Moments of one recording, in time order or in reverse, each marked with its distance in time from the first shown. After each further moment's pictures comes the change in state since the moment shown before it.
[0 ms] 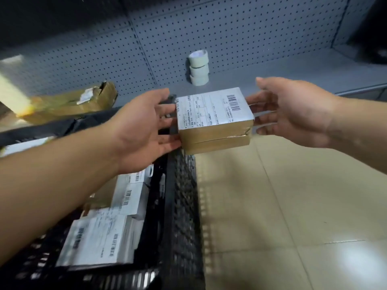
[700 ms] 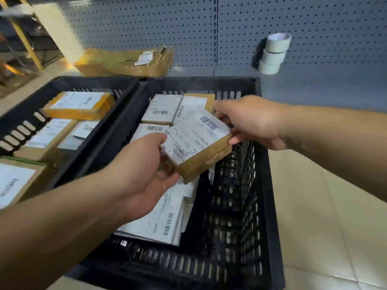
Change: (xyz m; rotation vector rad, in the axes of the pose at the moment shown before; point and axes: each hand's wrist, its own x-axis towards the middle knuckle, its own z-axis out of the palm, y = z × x) left_hand -0.060 -0.094 -0.141 -0.478 0.464 -0.167; right_hand 0.071 0.012 0.242 -0.558 -0.294 0.017
